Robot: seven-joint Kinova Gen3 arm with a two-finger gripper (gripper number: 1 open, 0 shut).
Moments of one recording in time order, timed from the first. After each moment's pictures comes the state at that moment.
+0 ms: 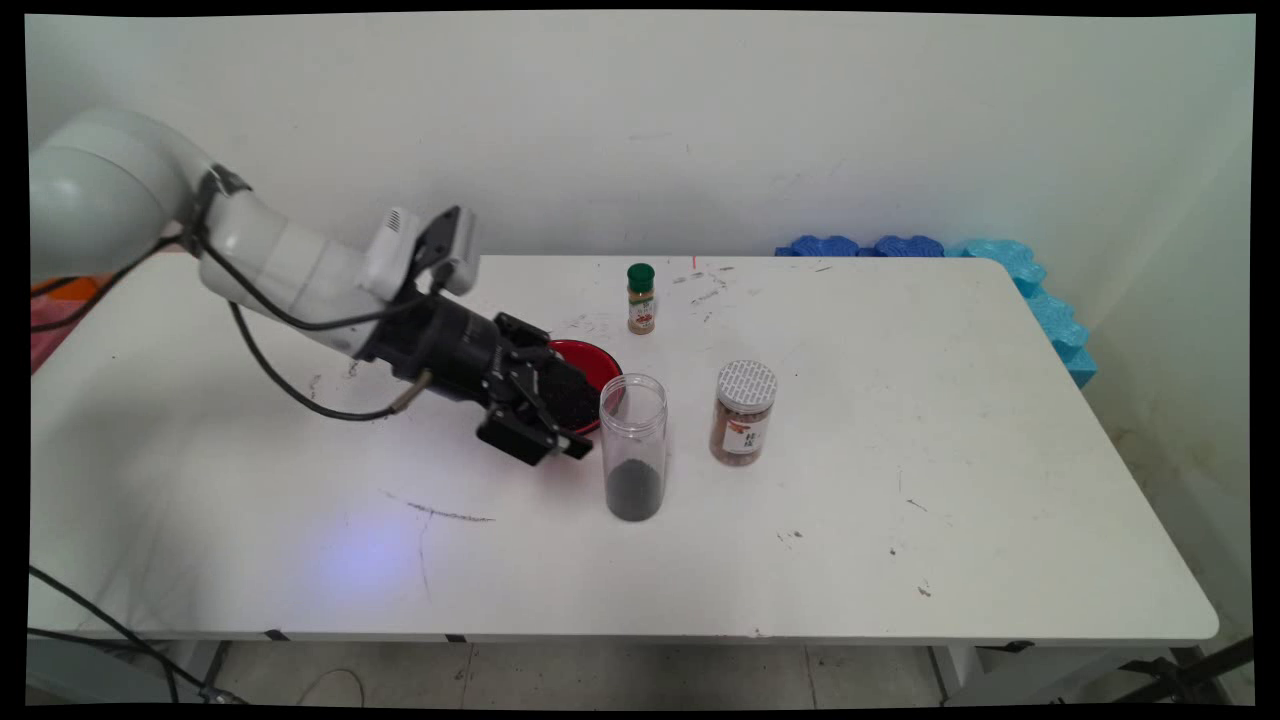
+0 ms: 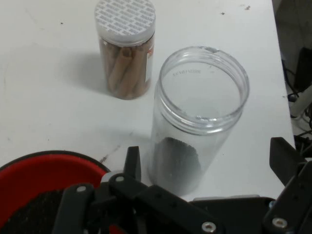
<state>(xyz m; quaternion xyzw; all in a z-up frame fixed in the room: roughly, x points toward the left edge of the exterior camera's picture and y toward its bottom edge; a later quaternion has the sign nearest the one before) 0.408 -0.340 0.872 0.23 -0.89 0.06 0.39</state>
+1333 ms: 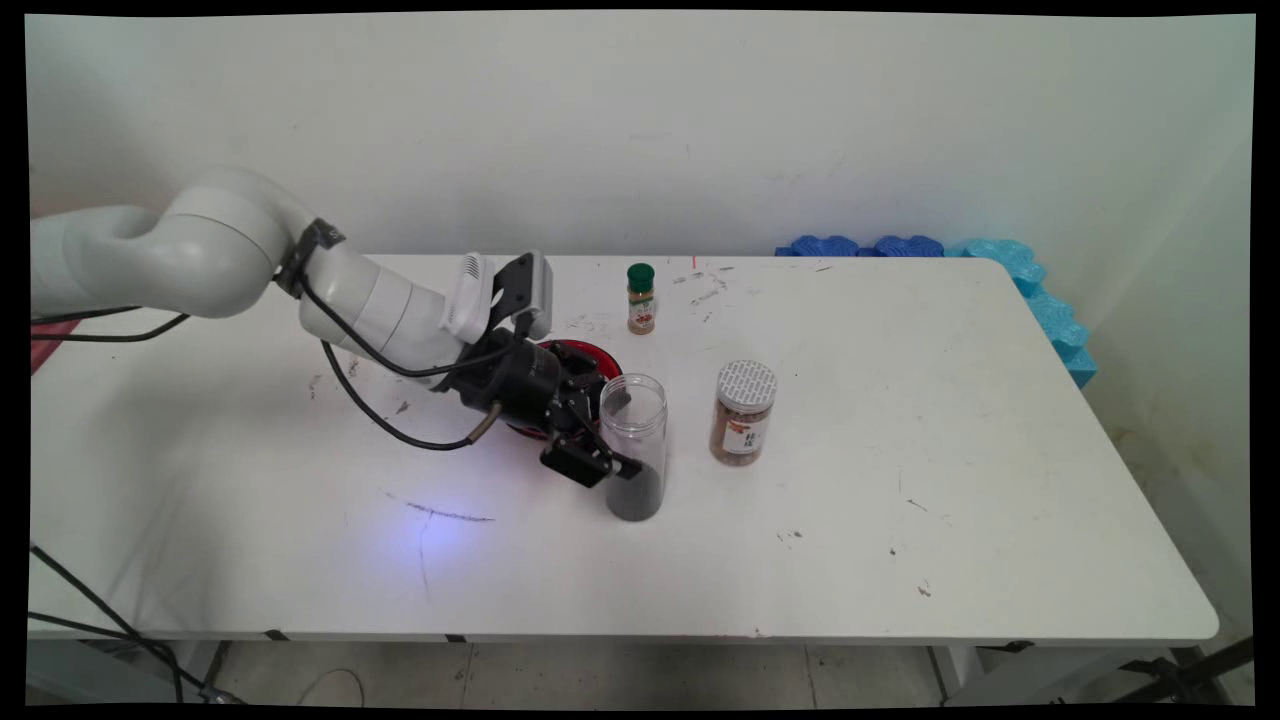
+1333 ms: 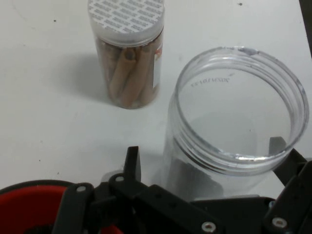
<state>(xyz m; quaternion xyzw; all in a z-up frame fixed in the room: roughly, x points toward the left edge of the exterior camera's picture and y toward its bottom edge) 0.369 -0.361 0.828 0.21 -0.90 0.08 0.38</state>
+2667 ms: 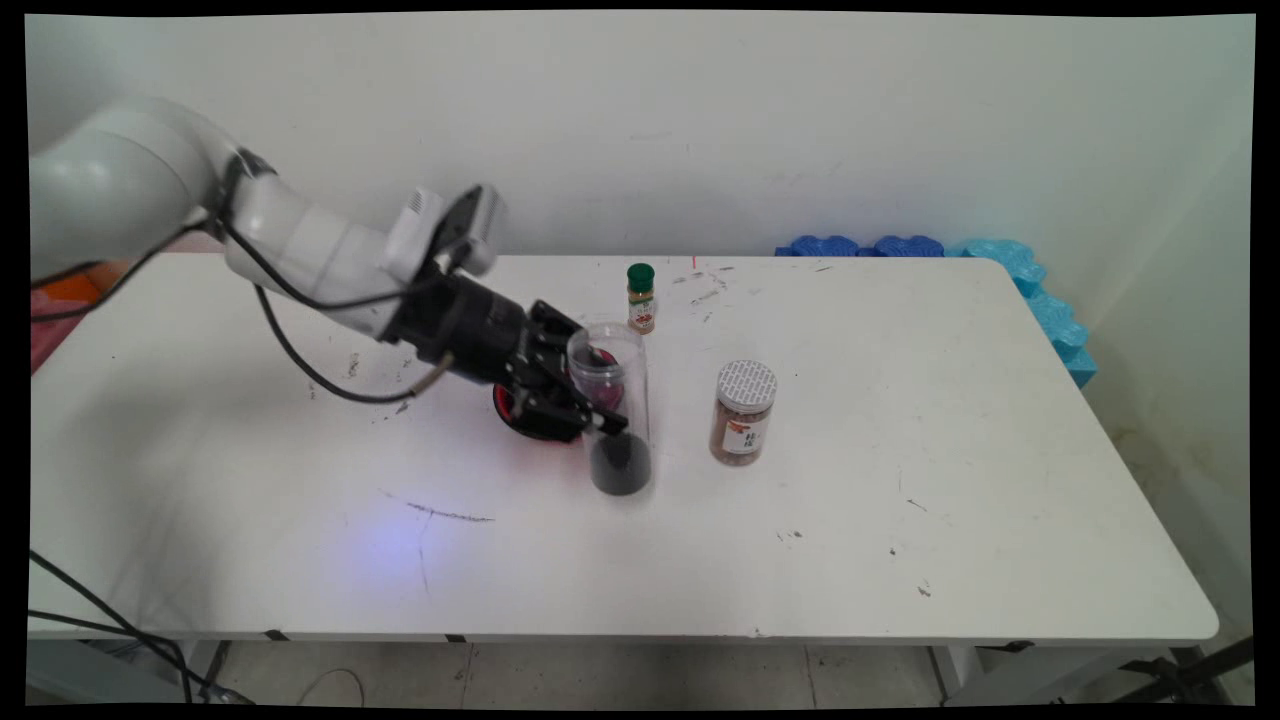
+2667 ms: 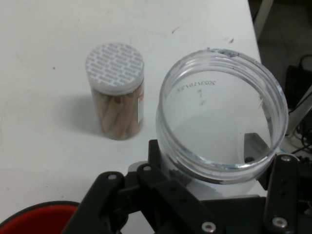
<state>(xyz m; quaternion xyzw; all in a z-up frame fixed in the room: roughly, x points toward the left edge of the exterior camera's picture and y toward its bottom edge) 0.396 -0.352 0.888 0.19 -0.89 0.06 0.42</state>
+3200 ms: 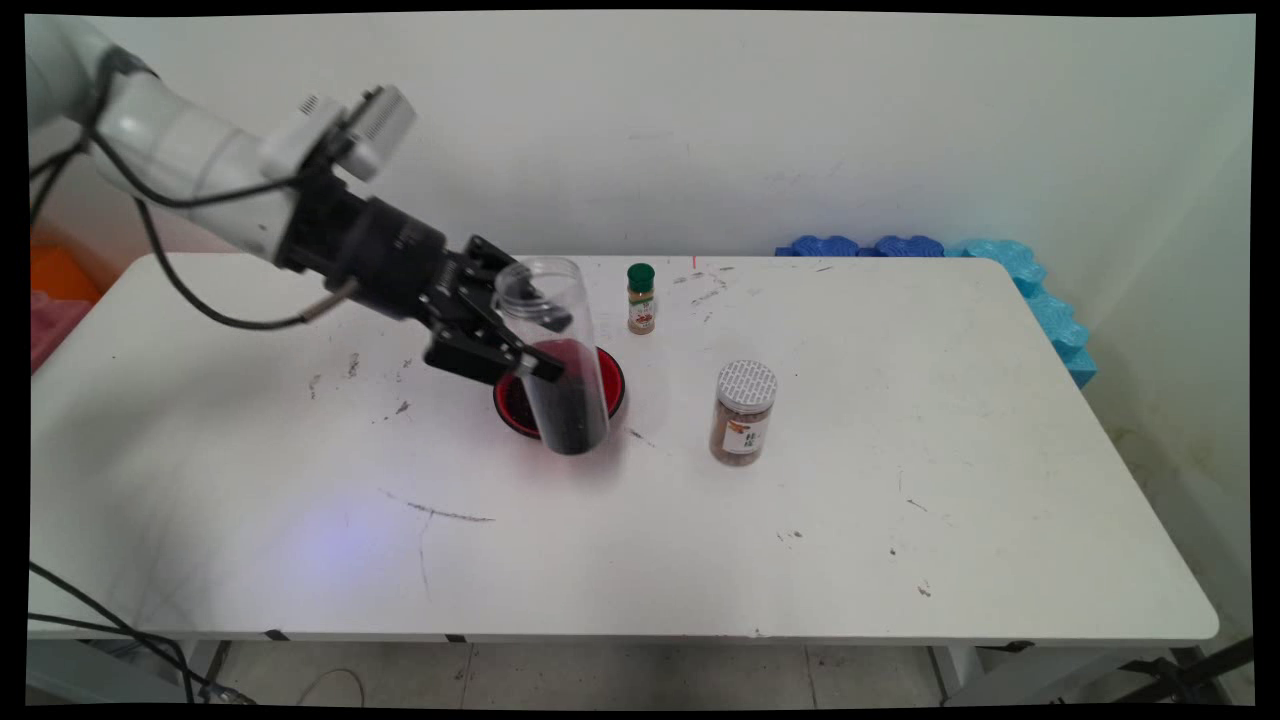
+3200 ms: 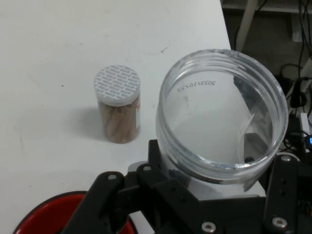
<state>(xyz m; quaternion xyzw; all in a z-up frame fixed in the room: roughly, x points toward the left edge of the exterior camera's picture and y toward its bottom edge) 0.447 -0.343 0.952 0.17 -0.88 0.06 0.44</state>
